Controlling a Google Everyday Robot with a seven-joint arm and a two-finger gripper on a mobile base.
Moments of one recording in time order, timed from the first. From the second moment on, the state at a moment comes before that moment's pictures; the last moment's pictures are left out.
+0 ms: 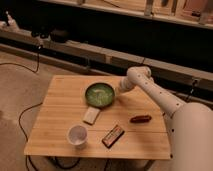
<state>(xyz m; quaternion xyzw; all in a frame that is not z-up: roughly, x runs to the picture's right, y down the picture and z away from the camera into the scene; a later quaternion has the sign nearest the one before) 0.100 0.027 0.966 0.01 -0.27 -0.71 0.65</state>
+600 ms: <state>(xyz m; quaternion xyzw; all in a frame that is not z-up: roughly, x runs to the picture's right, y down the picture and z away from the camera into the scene) 0.045 0.023 0.961 0.04 -0.30 -0.71 0.64</state>
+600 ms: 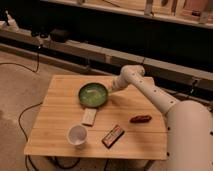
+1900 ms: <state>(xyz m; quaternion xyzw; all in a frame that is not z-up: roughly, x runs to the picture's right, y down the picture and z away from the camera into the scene) -0.102 0.033 0.943 0.12 -0.40 -0.73 0.55</state>
